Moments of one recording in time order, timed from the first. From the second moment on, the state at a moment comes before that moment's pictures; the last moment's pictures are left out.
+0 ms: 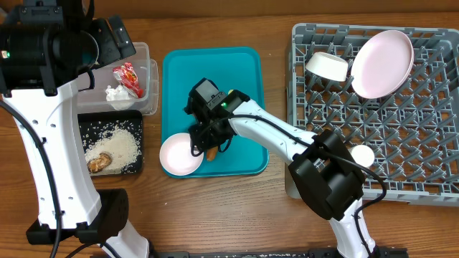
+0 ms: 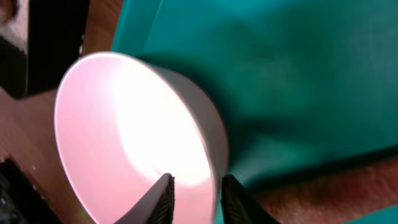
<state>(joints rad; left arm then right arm) 0.00 1.85 2.59 -1.68 -0.14 -0.39 0.76 2.18 1.69 -0.79 -0.41 0.30</state>
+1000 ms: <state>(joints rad) 0.00 1.85 2.59 -1.68 -0.14 -0.39 0.51 1.91 1.98 -1.18 0.27 0.36</state>
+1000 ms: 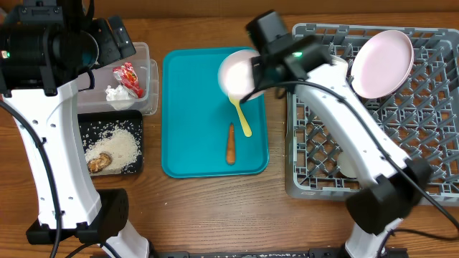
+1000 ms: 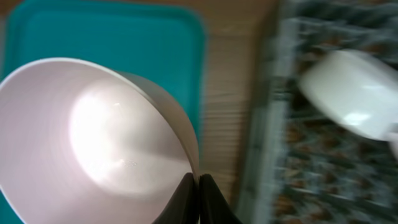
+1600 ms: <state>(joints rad) 0.00 1.85 2.59 -1.68 -0.14 -0.39 0.25 1.91 1.97 -1.64 0.86 0.68</state>
